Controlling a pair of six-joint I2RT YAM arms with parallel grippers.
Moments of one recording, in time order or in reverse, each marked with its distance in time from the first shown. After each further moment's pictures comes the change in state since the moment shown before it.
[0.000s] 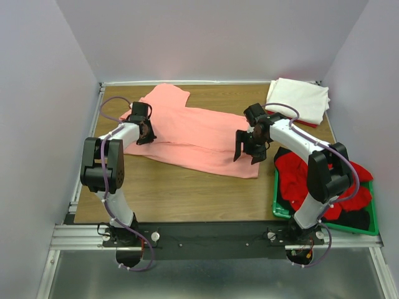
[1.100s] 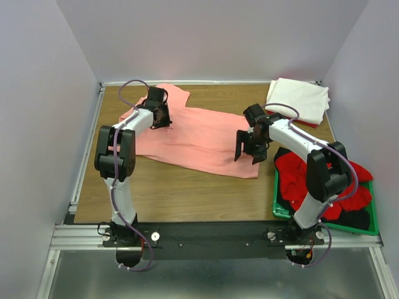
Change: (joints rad) left arm -0.106 0.185 0.315 -0.033 0.085 -0.002; right arm 0.000 0.012 0.000 0.002 0.028 0.015
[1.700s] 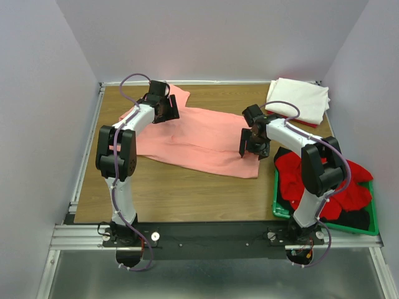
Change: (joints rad) left arm -0.023 0.032 0.114 -0.037 0.027 -0.022; right arm -0.015 0.071 0.000 0.056 0.227 0.020
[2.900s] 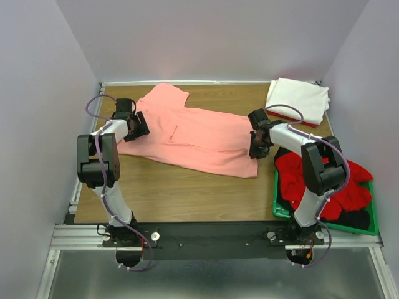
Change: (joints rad) left arm 0.281 -0.148 -0.354 0.108 -0.014 0.069; right arm -0.063 0.000 -0.121 0.200 0.028 -0.072
